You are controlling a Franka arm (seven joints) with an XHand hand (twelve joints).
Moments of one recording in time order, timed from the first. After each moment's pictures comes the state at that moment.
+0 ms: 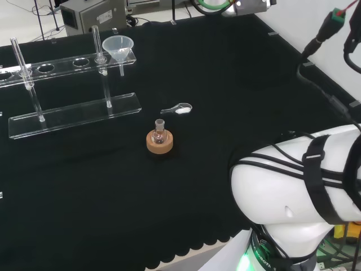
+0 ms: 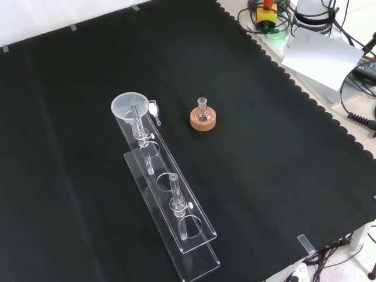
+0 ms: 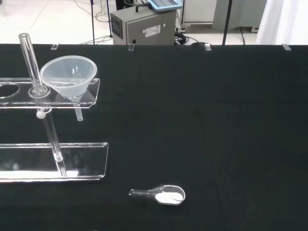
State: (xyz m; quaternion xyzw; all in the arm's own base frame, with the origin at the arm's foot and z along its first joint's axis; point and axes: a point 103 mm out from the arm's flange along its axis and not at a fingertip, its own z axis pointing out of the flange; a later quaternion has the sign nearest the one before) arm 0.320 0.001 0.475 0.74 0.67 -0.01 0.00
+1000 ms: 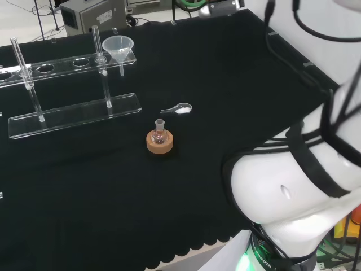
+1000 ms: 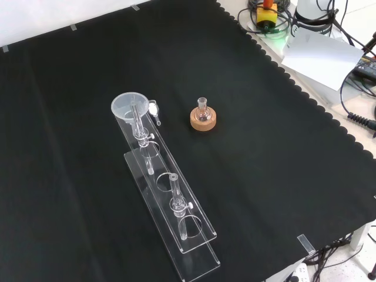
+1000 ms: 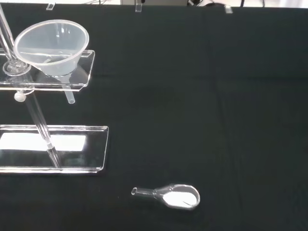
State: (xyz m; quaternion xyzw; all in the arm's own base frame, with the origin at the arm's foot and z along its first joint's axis) arm 0.432 -0.001 0.414 0.72 0.69 -0.06 -0.04
